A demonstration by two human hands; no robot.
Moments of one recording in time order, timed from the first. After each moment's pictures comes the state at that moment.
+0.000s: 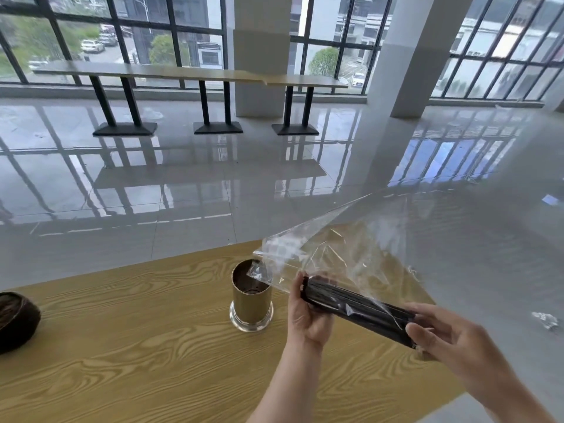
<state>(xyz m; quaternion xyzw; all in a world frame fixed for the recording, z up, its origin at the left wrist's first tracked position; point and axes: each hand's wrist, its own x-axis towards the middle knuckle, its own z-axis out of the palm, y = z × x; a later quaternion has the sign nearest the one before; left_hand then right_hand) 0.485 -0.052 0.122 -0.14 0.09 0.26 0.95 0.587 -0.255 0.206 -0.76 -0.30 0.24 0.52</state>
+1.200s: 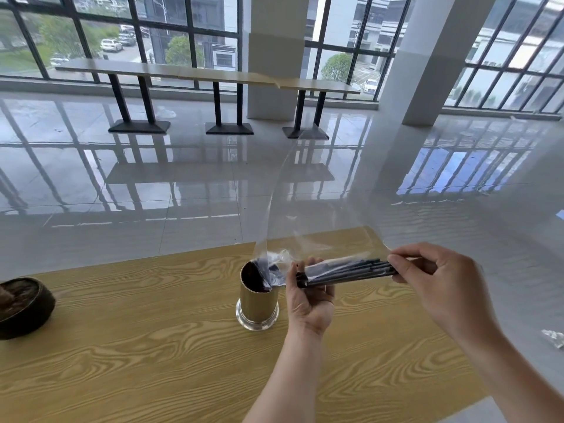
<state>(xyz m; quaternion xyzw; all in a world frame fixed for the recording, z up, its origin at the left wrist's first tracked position) 0.486 -0.030 0.131 -0.12 0.12 0.35 0.92 0.570 -0.177 0.277 -0.78 -0.44 0.01 0.45</state>
